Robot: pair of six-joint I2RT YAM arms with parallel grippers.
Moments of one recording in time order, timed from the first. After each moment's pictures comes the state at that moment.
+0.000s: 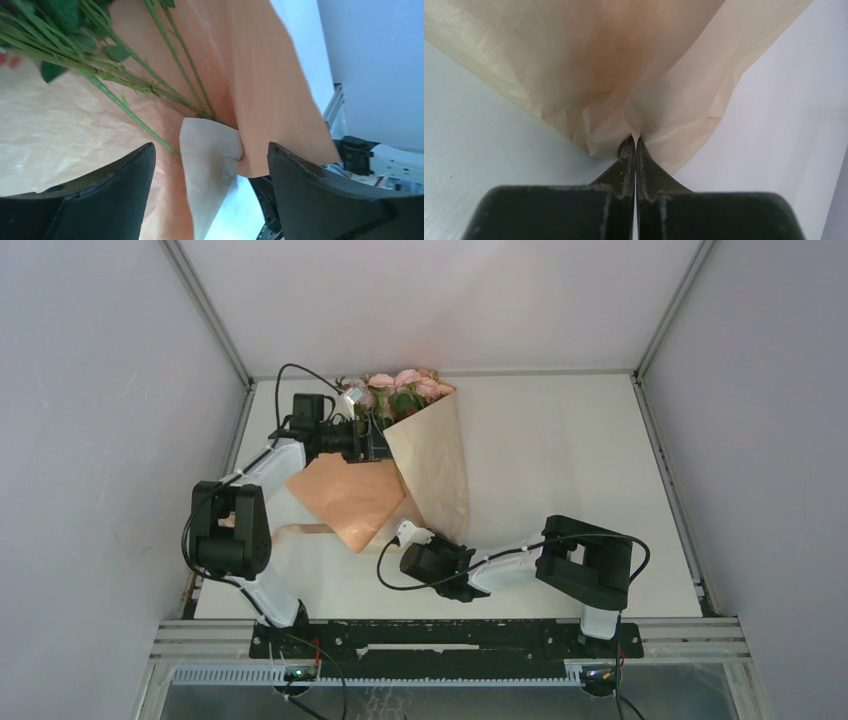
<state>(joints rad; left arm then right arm) -0.12 1.71 1.22 -0.31 0.84 -0.22 1.27 1.81 0.83 0.01 0.77 -0.02</state>
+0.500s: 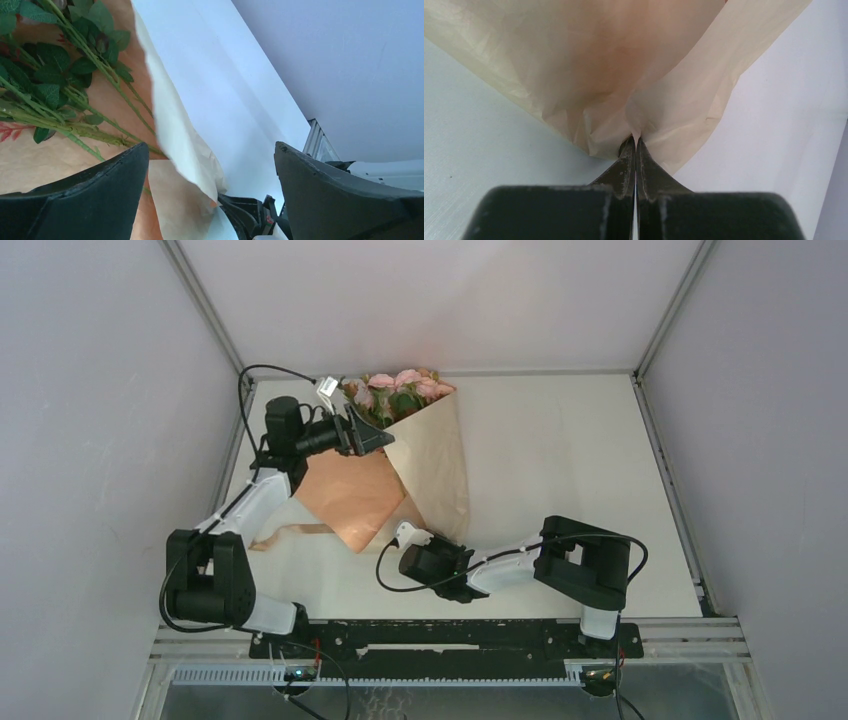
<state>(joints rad) -0.10 1.44 0.96 0.17 0.89 -0.48 1.27 1.82 0.83 0.01 0.78 -0.03</state>
